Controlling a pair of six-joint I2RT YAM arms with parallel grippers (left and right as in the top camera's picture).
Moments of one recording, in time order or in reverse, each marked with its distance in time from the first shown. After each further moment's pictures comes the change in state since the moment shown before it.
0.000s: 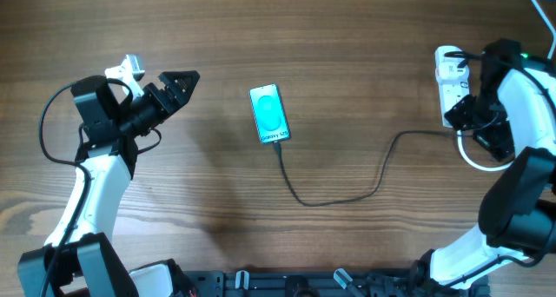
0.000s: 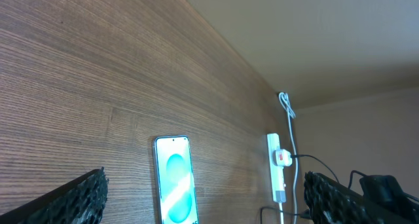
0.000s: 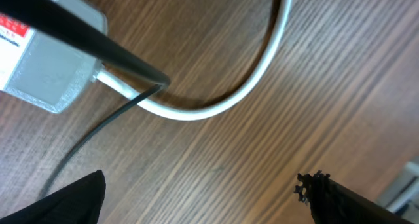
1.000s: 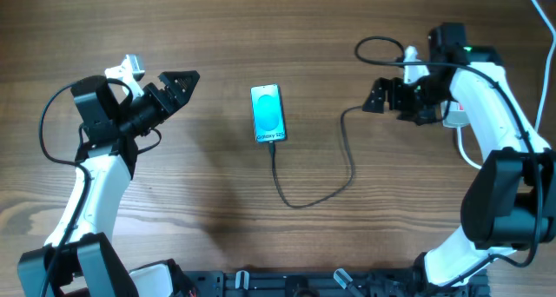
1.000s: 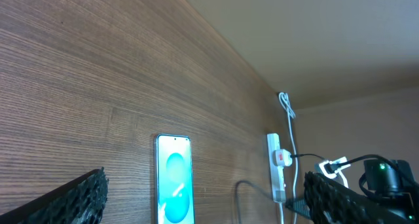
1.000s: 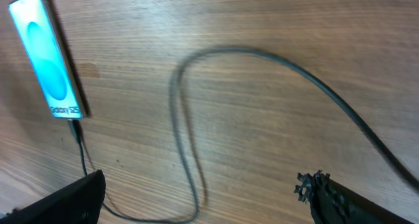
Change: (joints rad) left arm 0.000 0.000 0.000 0.000 0.000 0.000; right arm 0.270 0.000 0.000 0.185 -0.670 -0.617
